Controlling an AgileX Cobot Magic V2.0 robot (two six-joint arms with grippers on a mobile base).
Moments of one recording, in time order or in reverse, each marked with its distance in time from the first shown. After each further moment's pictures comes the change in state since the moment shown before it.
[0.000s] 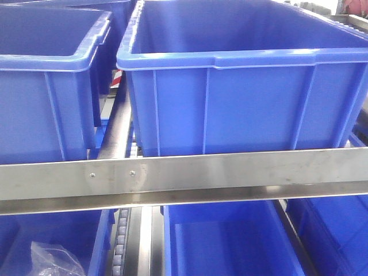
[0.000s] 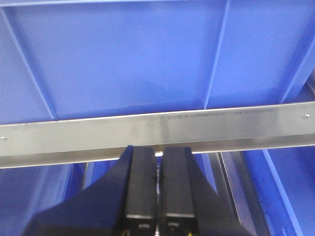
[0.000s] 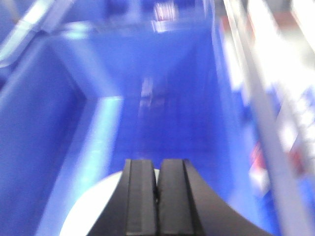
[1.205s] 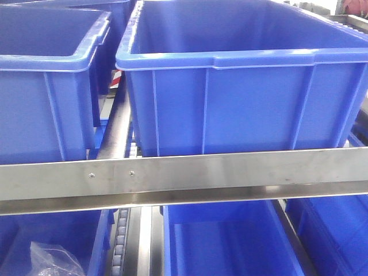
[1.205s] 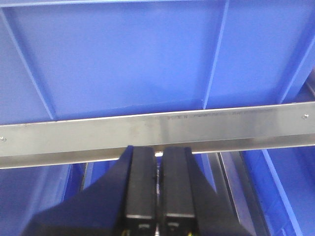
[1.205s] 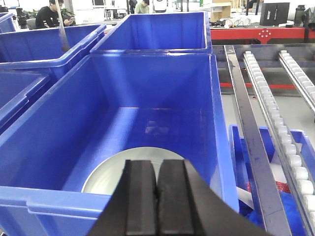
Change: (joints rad) left arm 0.000 0.000 0.000 0.000 0.000 0.000; right arm 0.000 -0.538 0.502 -0.025 -0.125 0.000
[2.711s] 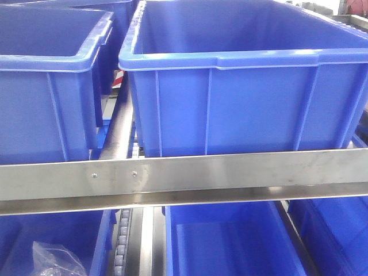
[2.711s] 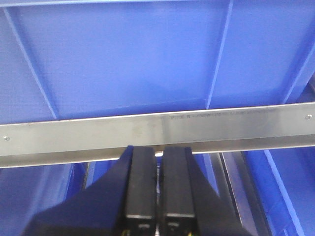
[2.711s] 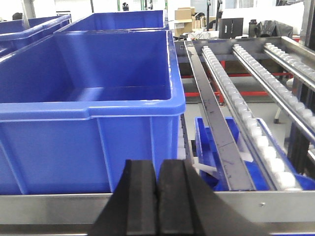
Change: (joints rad) left arm 0.000 0.000 0.000 0.000 0.000 0.000; right arm -0.107 -0.658 0.512 0.016 0.076 -0.002
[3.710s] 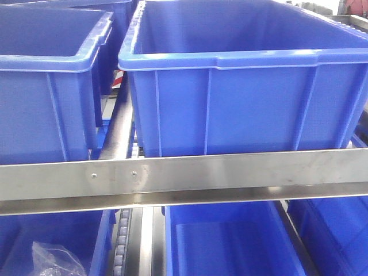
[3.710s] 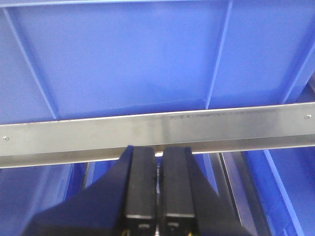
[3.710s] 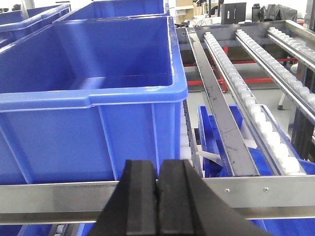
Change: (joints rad) left arm 0.000 0.000 0.000 0.000 0.000 0.000; right arm 0.000 0.000 0.000 0.283 0.039 -0.271
